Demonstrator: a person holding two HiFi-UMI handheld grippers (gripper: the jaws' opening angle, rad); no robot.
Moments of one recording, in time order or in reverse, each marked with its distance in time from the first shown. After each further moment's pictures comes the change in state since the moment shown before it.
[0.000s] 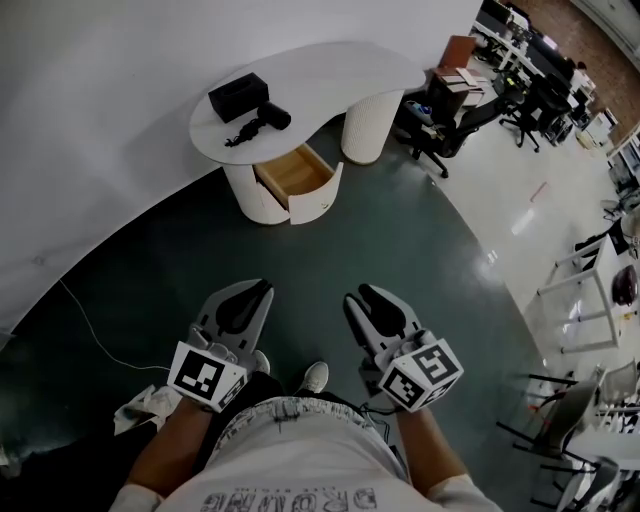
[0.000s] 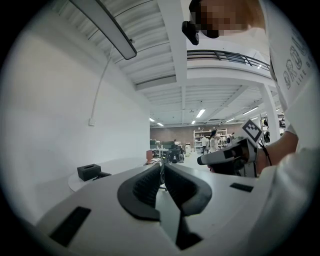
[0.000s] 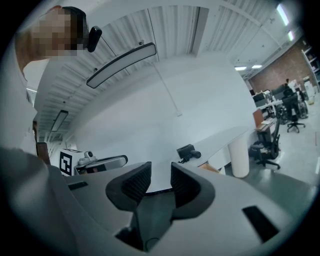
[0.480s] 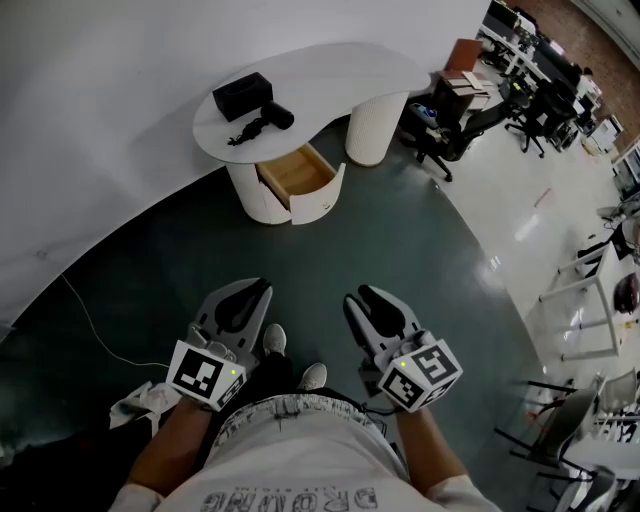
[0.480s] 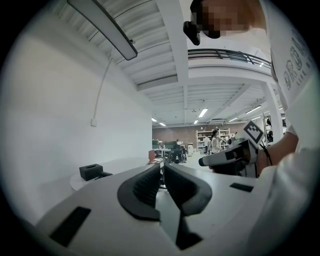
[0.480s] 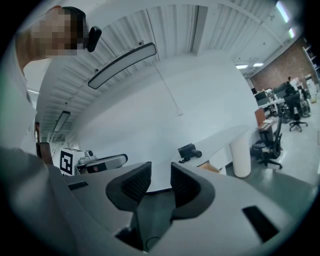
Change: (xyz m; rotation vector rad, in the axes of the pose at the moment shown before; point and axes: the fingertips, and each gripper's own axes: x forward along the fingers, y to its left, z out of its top) left arm 0.003 -0.004 -0.003 0.000 0.001 0.034; right arm -0.004 -0.008 -0.004 0.001 0.008 0.025
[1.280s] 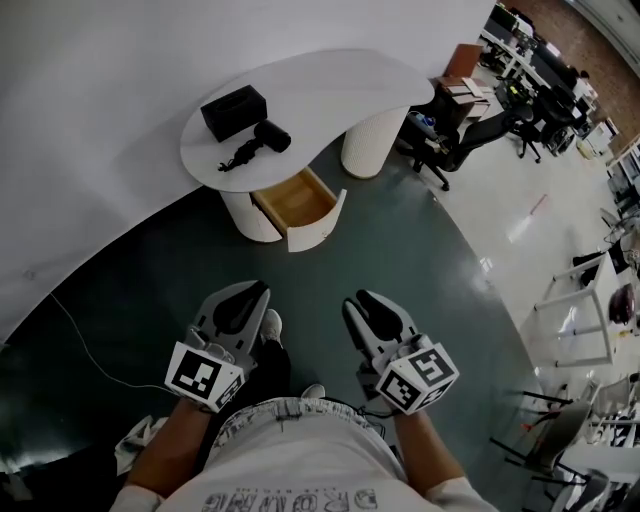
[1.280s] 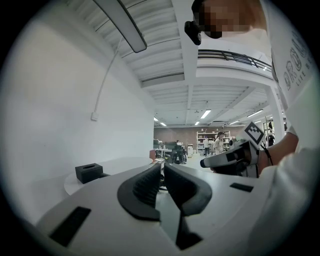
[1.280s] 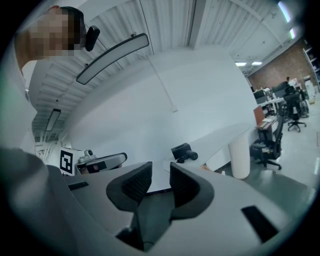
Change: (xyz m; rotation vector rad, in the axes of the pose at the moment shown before) left arm 0.082 0.097 -0.014 -0.040 -0.001 -0.019; right arm 0.102 -0.061 0.023 0.013 0.029 -0.043
